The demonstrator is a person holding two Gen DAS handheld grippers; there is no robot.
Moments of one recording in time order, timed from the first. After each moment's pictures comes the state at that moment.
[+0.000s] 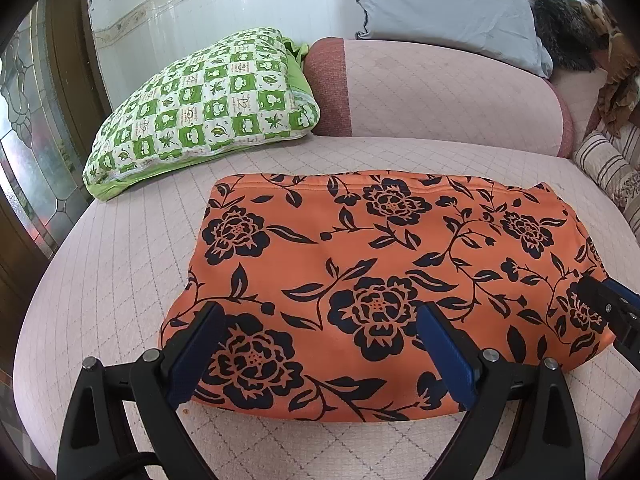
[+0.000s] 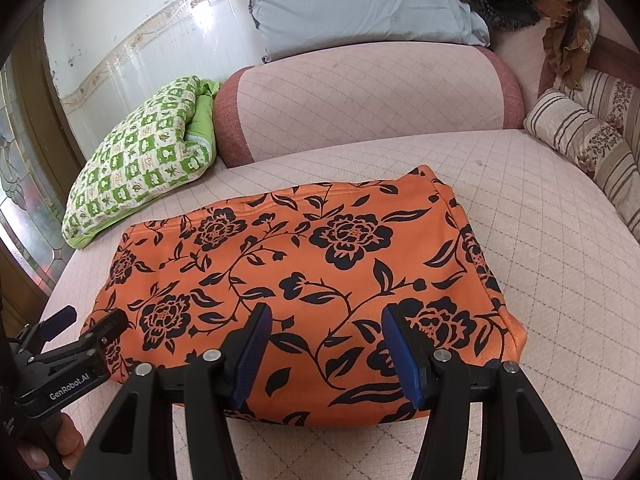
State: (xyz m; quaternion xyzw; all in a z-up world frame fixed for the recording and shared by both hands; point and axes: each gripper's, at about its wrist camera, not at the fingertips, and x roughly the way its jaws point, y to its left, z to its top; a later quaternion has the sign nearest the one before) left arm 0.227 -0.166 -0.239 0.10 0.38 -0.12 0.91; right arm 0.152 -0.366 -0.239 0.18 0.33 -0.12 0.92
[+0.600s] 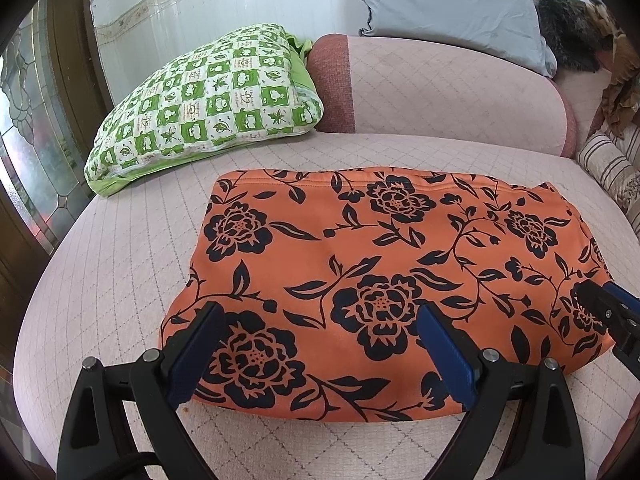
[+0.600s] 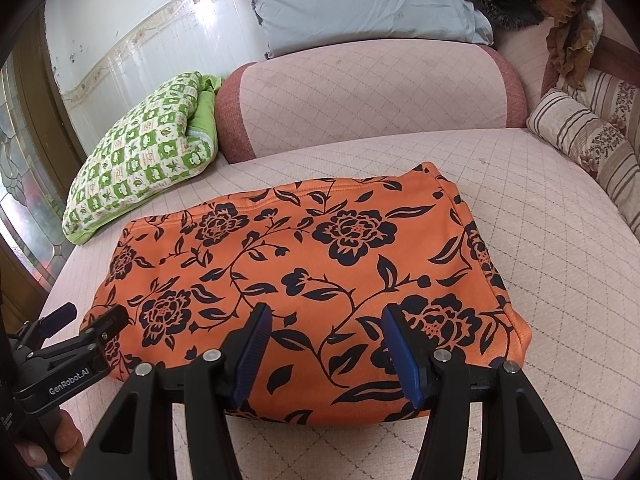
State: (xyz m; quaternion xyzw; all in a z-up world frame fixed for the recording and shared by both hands) left arm 0.229 -0.166 -0.241 0.10 0.38 -0.11 0.91; right arm 0.155 -0.364 -0.242 0.17 0.33 -0.12 0.92
